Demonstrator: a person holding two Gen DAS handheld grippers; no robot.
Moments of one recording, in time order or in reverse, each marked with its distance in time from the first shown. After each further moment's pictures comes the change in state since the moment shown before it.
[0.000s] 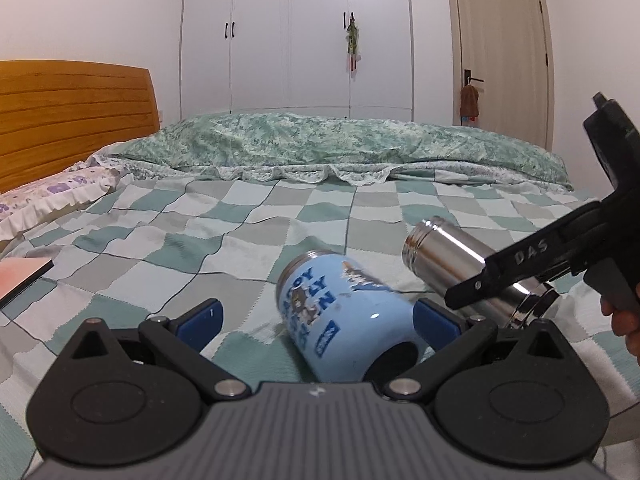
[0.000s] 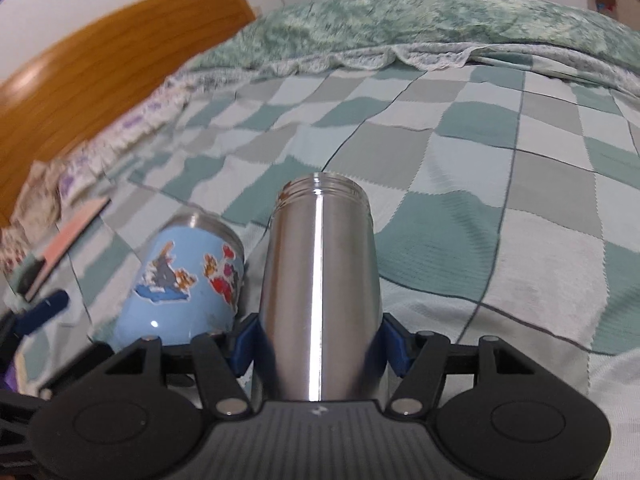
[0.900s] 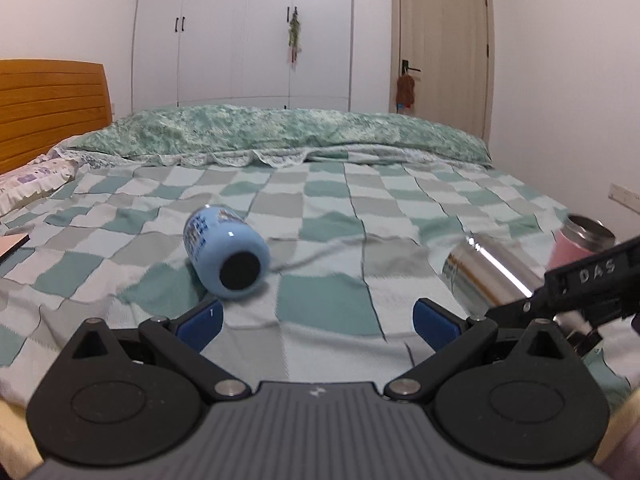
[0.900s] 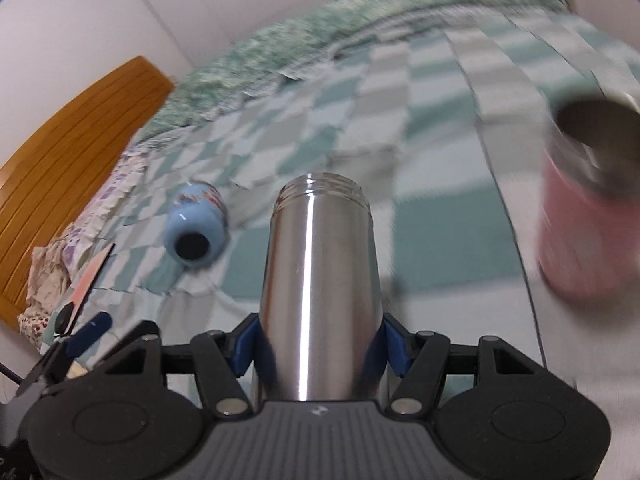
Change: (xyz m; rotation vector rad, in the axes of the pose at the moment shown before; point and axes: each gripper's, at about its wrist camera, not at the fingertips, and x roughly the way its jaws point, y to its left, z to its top) left arm -0.135 -0.079 -0.041 0.031 0.051 -0.157; right arm -0.177 -0.019 -0.198 0.366 -0.086 -0.094
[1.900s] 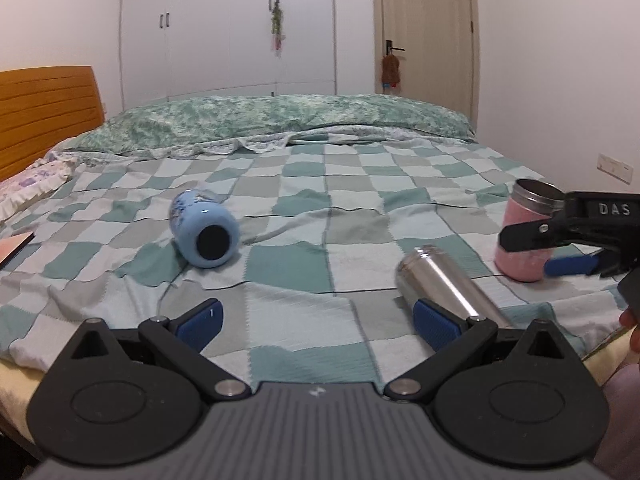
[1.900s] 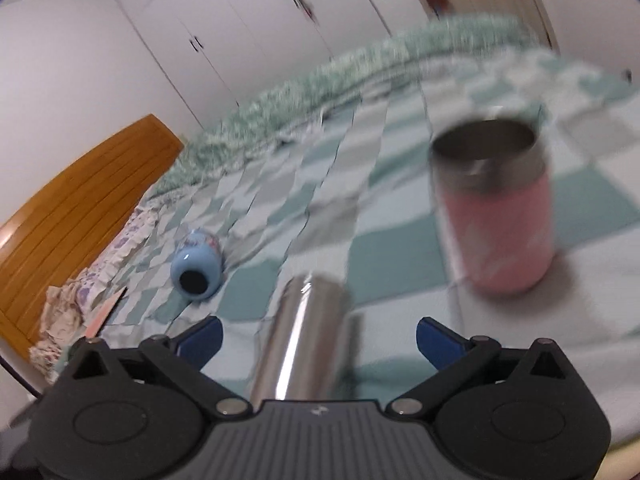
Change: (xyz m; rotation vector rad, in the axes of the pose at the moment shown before) left arm -0.040 -0.050 -0.009 0.057 0.055 -0.002; right arm -0.071 -0.046 -0.017 -0.065 -0.251 0.025
